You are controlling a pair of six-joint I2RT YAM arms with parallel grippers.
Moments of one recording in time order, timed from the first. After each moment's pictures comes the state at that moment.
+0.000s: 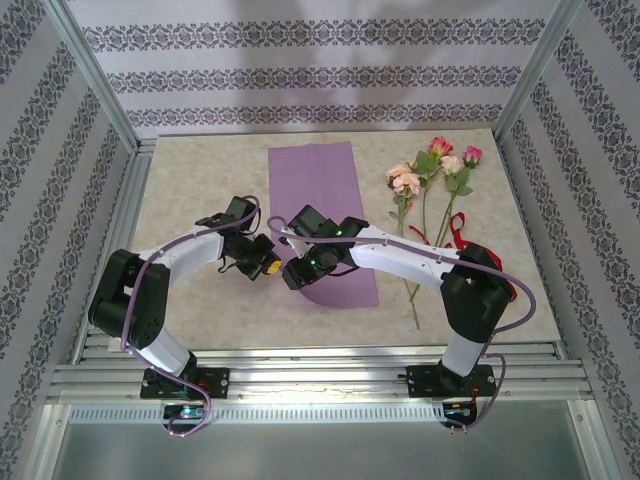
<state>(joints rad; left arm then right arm) -0.34 1.61 0.94 -0.55 0.48 -1.21 0.89 1.75 1.32 -0.70 -0.28 0.31</state>
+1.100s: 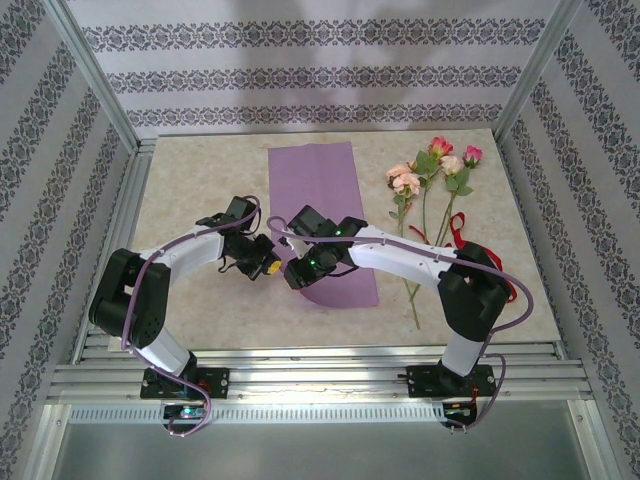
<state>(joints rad) -0.34 1.61 0.94 -0.55 0.48 -1.21 0.89 1.76 1.32 -0.70 -0.30 0.32</state>
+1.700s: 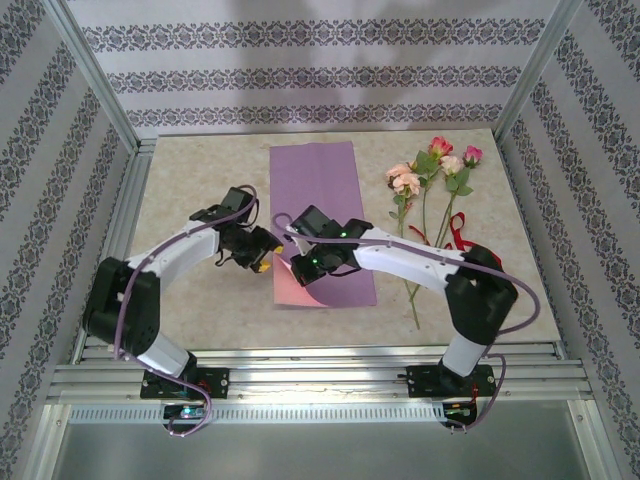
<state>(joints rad) -0.34 1.53 1.03 -0.66 0.39 -1.17 0.87 1.68 1.26 -0.64 -0.22 0.40</state>
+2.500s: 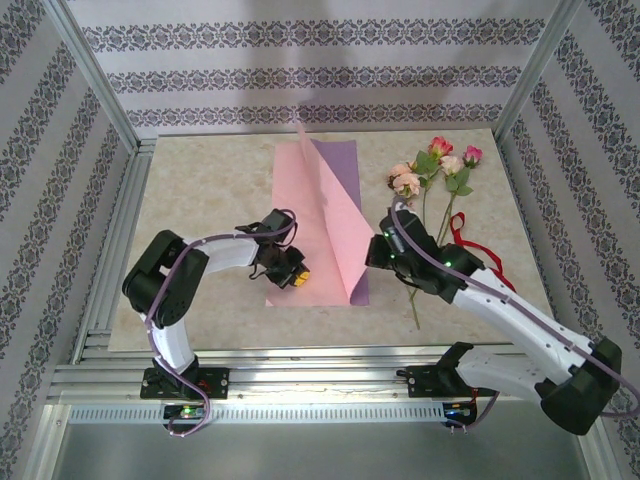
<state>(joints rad) -0.53 1.81 0.99 -0.37 0.43 -1.35 0.69 1.03 0.93 -0.72 0.18 0.80</state>
